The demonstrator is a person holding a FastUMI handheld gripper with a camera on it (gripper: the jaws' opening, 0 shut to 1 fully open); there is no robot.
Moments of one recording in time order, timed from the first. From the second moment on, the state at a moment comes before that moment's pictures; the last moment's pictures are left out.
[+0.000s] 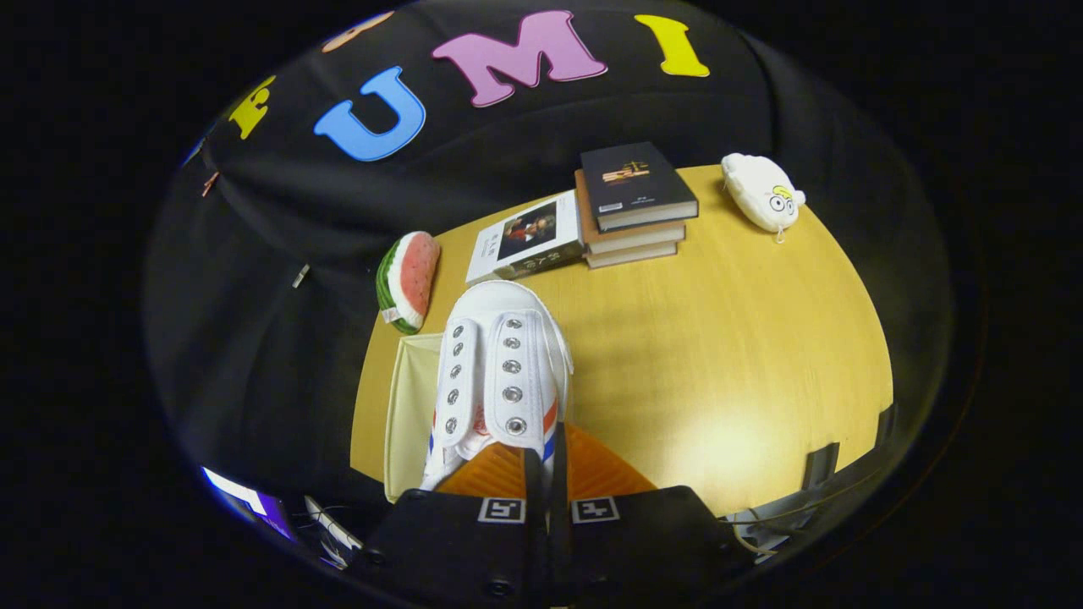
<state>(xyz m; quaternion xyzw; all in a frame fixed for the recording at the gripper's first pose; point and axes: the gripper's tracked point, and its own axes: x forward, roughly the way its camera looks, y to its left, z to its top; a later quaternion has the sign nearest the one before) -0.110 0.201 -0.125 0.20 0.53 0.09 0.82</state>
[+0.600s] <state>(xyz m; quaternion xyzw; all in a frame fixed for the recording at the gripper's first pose) -0.122 0.261 -0.148 0.16 0.55 0.08 0.81</state>
